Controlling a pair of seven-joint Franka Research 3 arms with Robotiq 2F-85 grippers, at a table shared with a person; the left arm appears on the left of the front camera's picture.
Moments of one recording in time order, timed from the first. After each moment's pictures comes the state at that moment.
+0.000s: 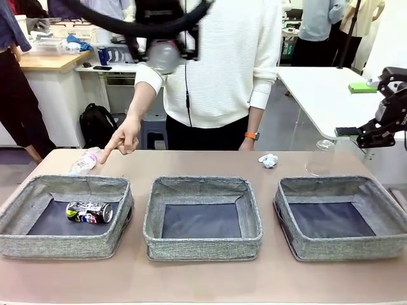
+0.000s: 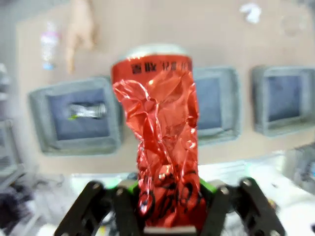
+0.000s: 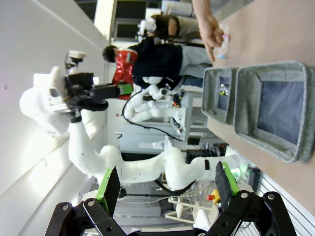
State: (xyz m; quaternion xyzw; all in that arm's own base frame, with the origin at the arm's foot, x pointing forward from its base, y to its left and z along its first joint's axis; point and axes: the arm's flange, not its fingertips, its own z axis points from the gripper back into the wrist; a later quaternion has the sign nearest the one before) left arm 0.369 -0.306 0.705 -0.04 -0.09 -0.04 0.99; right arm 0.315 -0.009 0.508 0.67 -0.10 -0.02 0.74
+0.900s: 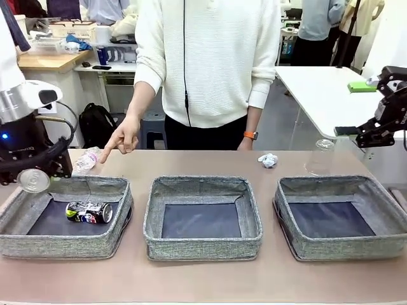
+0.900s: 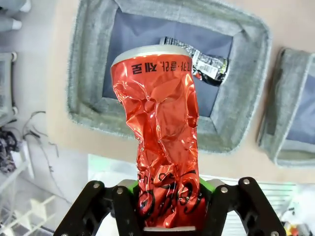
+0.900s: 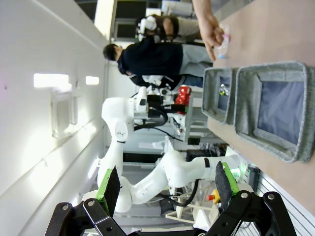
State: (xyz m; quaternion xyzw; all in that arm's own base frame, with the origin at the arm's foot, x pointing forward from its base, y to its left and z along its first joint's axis) left arm 0.309 -0.084 0.492 0.00 -0.03 0.10 0.99; right arm 0.315 -0.009 0.508 0.67 -0.10 -0.02 0.74
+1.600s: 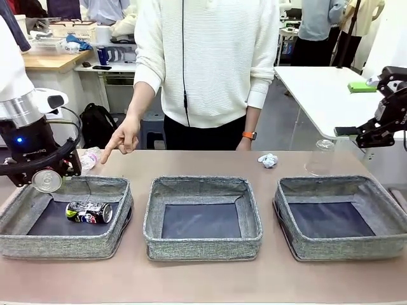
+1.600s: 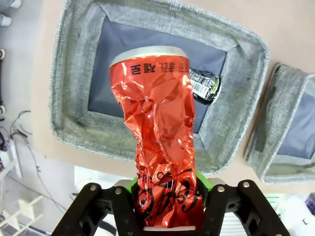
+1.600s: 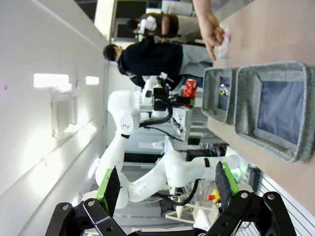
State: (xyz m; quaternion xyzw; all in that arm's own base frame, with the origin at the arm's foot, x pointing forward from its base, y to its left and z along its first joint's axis) left arm 0.335 -0.082 0.476 -0.03 -0.03 0.12 0.99; right arm 0.315 -0.009 0.508 0.67 -0.10 -0.02 0.74
